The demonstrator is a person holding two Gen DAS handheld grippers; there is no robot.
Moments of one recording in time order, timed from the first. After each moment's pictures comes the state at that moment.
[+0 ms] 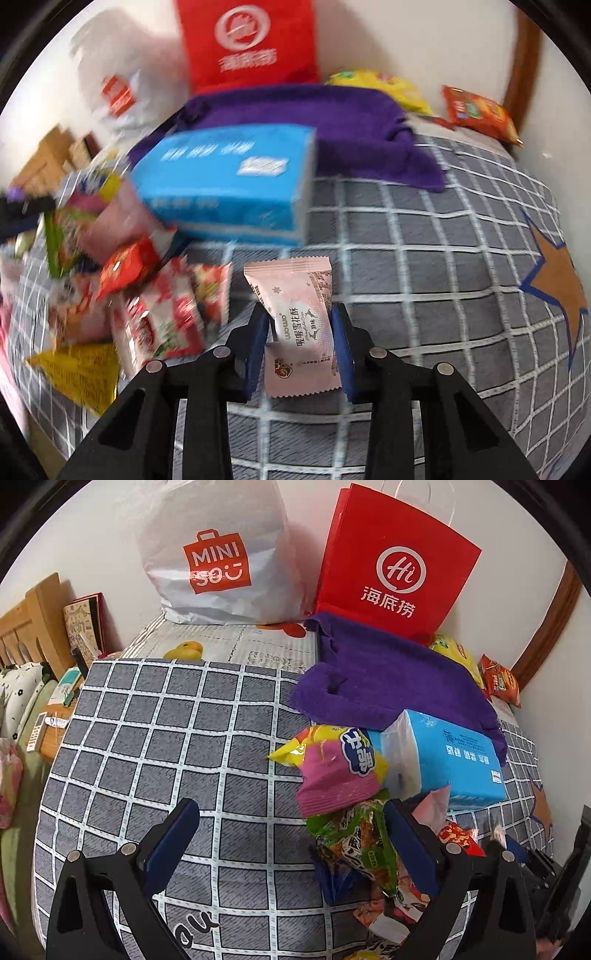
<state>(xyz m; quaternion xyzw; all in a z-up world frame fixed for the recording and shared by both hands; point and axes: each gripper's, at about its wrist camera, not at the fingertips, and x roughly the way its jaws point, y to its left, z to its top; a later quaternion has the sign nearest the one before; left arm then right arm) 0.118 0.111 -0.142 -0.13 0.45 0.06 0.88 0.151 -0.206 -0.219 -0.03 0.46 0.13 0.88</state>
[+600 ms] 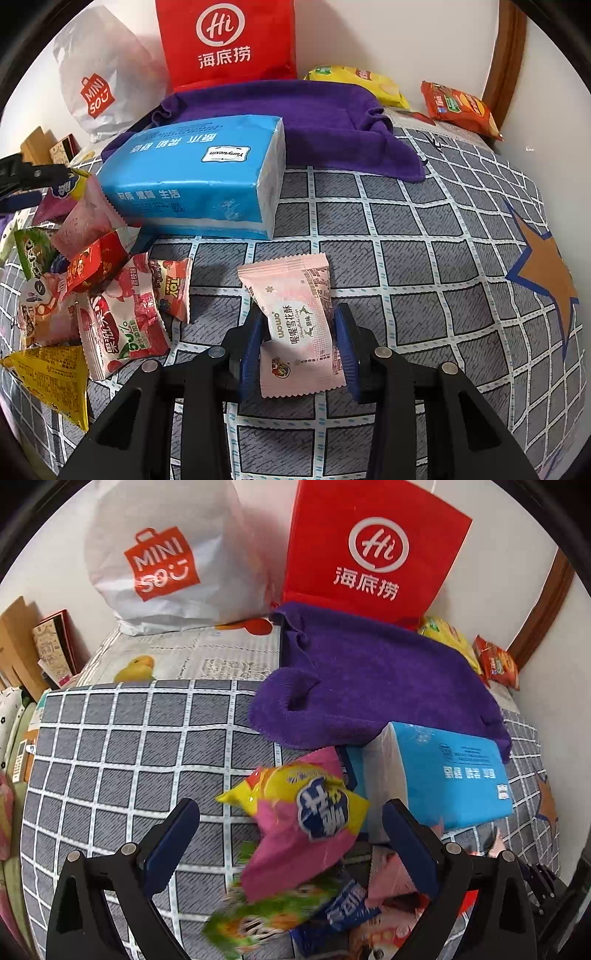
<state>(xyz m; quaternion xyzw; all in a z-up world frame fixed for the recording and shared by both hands) 0.180 0.083 -0.154 -0.09 0.48 0.03 0.87 0.153 -0.207 -0.234 -0.05 0.45 0.11 0.88</state>
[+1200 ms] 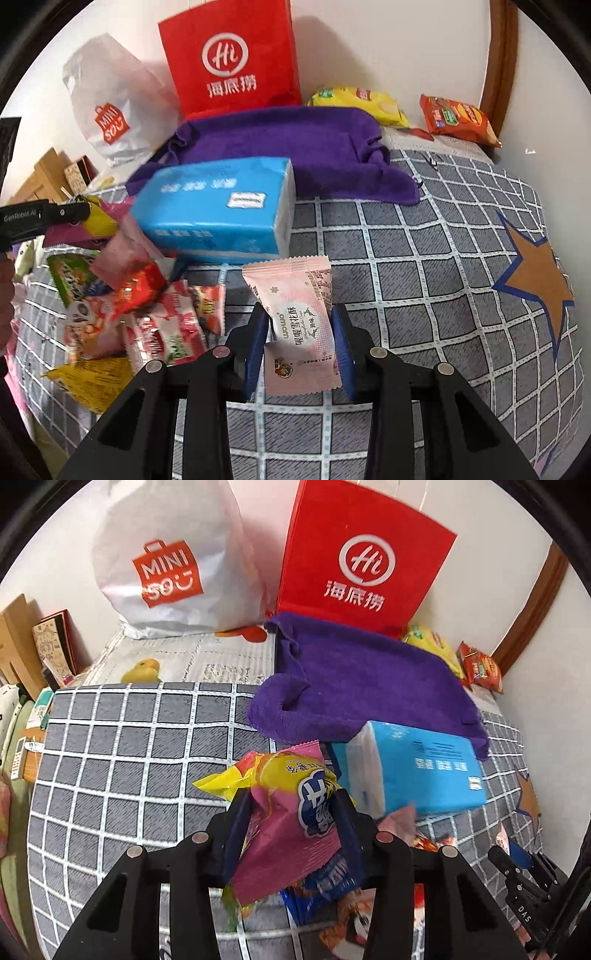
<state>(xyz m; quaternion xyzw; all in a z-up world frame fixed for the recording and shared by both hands) 0.148 0.091 -0.131 -0.11 0.46 0.01 0.88 0.139 -0.214 -0.196 -0.01 0.43 0.13 0.89</state>
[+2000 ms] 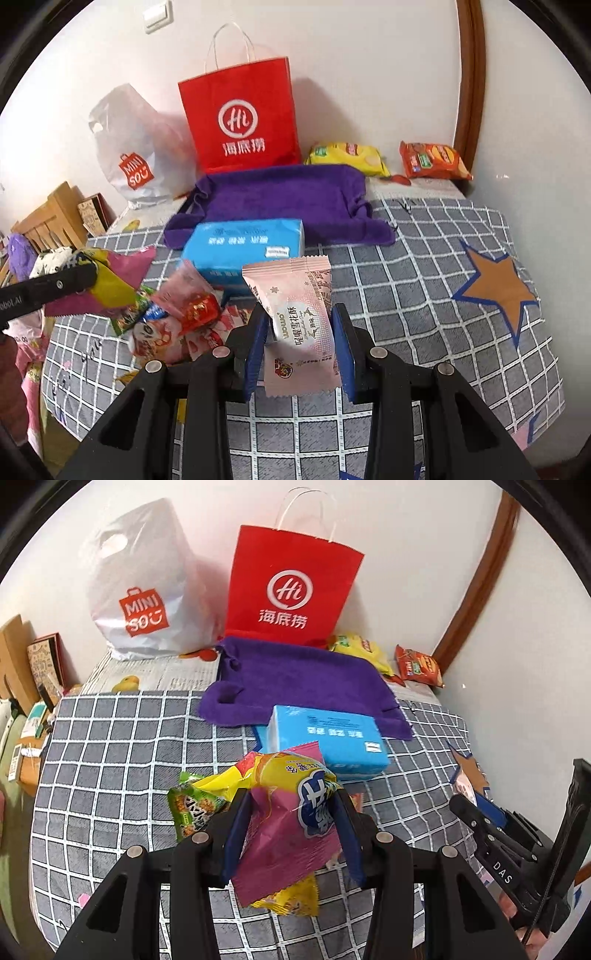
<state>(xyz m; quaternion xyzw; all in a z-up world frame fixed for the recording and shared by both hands) 0.062 0.035 -0.069 -0.11 0.42 -0.05 0.90 0.079 -0.219 -0.122 0.01 0.37 0.11 0.92</state>
